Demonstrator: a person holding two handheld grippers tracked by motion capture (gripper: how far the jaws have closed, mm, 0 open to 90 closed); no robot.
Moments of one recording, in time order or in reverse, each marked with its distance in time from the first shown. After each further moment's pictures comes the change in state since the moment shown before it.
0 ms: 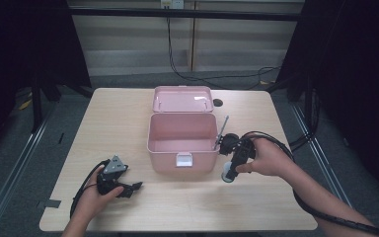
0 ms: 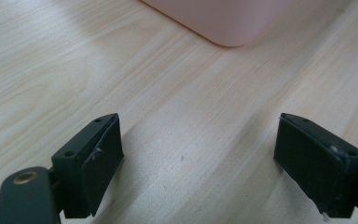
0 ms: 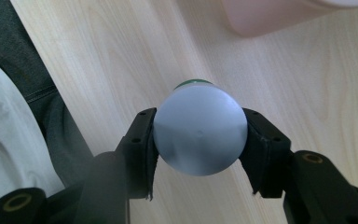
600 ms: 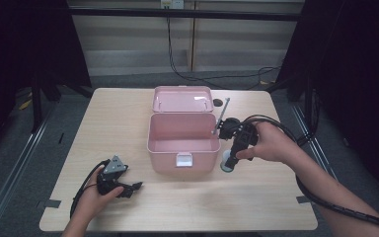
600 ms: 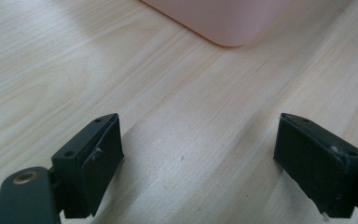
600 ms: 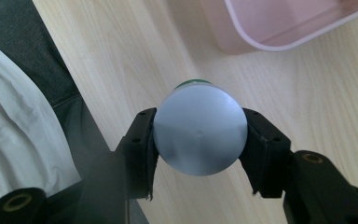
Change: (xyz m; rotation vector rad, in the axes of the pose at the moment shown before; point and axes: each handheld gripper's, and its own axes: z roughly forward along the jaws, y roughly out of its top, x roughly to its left) left arm 0.000 0.000 0.000 0.001 -0.003 0.000; right arm -0.003 0.013 -0.047 -0.014 0.009 0.011
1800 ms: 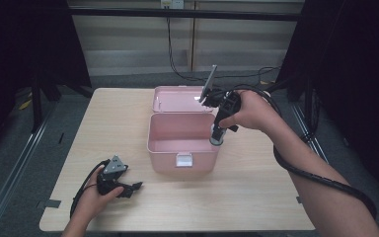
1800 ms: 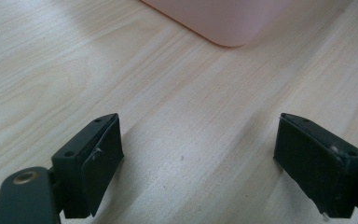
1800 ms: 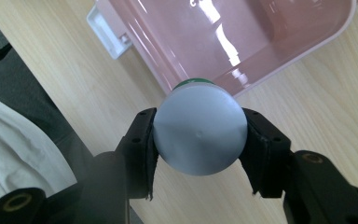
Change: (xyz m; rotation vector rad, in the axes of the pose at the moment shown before) left arm 0.000 0.000 0.000 -0.001 0.000 0.000; right arm -0.029 0.057 -0.040 -0.002 -0.043 0.140
